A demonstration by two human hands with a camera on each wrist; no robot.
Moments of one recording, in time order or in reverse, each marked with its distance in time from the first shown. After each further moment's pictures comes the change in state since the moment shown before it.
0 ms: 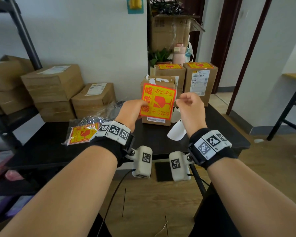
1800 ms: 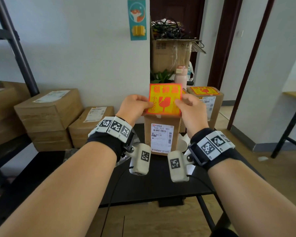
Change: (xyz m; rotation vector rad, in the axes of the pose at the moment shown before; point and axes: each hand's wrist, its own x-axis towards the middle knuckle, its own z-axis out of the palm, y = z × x) left_hand 0.092 0.074 -0.003 0.189 -0.059 0.220; right_hand 0.092 -0.037 0.037 0.166 -0.047 -0.003
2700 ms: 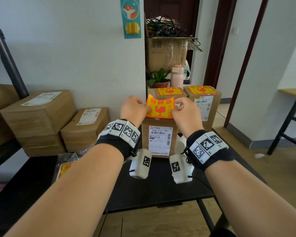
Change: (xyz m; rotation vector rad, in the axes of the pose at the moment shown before) left_hand 0.019 -0.014 0.020 0.386 0.217 0.060; right_hand 0.014 0.016 0.000 -0.451 -0.020 -0.085
